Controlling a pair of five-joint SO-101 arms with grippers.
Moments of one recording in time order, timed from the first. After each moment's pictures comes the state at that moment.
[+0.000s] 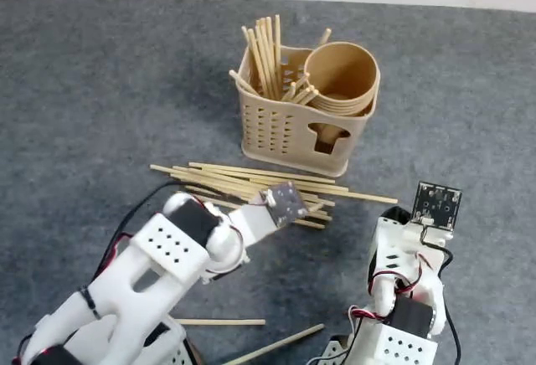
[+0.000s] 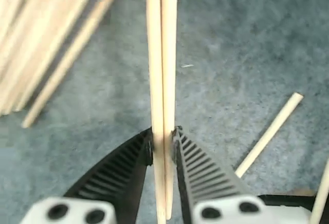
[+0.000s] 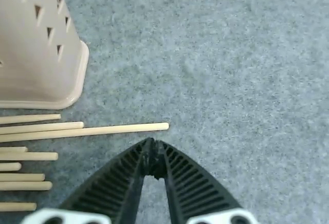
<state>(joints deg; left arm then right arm) 29.0 -37.4 52.2 77.0 -21.1 13.6 -104.6 95.5 52.3 7.9</state>
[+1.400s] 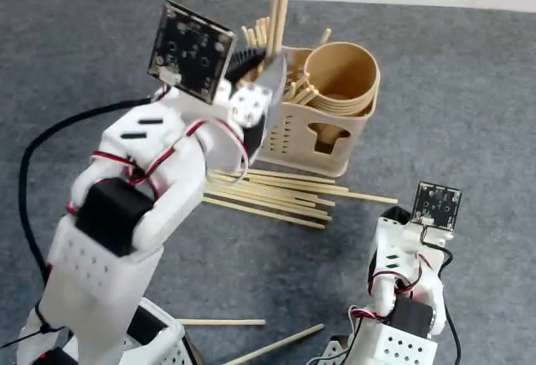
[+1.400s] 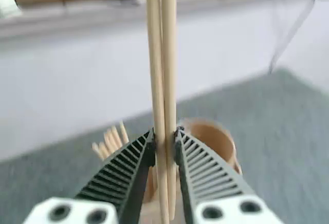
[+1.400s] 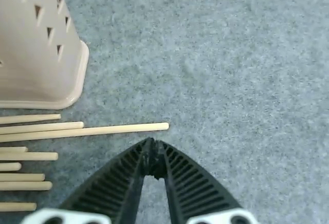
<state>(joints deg) 25.6 -38.4 5.0 52.7 6.5 13.6 -104.6 95.5 52.3 7.9</state>
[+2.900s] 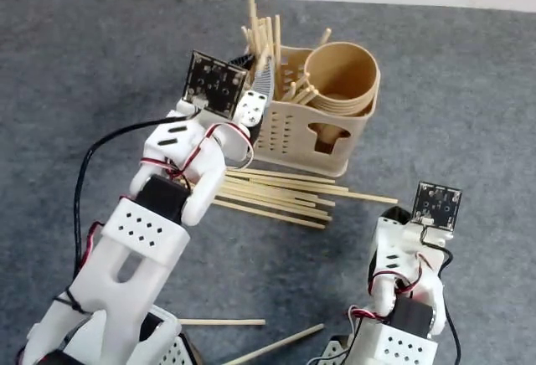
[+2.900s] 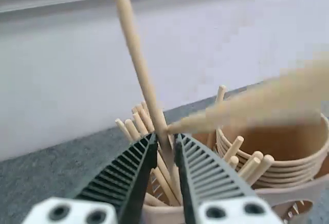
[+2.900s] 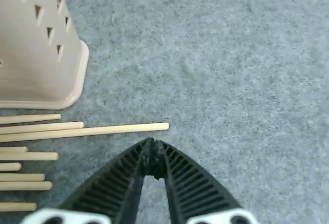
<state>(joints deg) 19.0 -38.2 41.1 13.9 0.9 13.6 -104.6 95.6 52.3 7.9</state>
